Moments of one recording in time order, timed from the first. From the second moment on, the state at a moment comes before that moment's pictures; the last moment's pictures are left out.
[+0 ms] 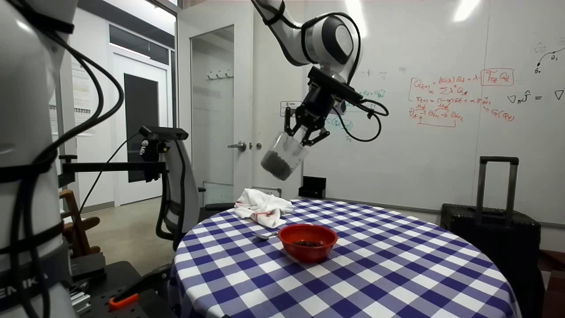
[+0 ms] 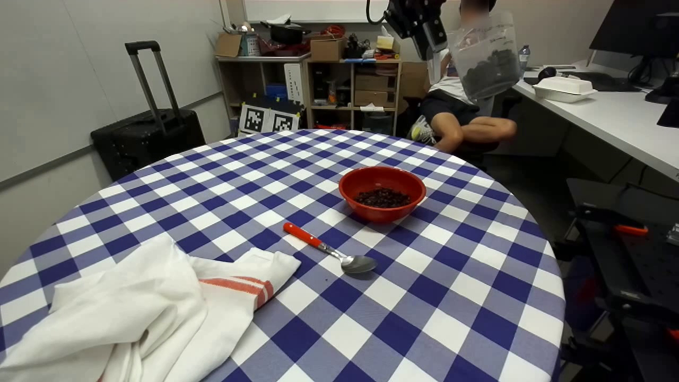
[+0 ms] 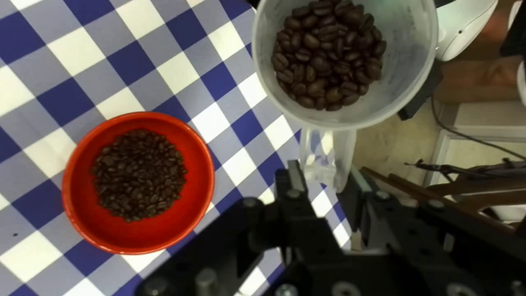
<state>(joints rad) -0.14 0.27 0.04 -1.77 0.10 1.48 -0.89</state>
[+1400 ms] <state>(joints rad) -0.10 0.52 0.08 -1.55 0.21 1.39 -1.11</state>
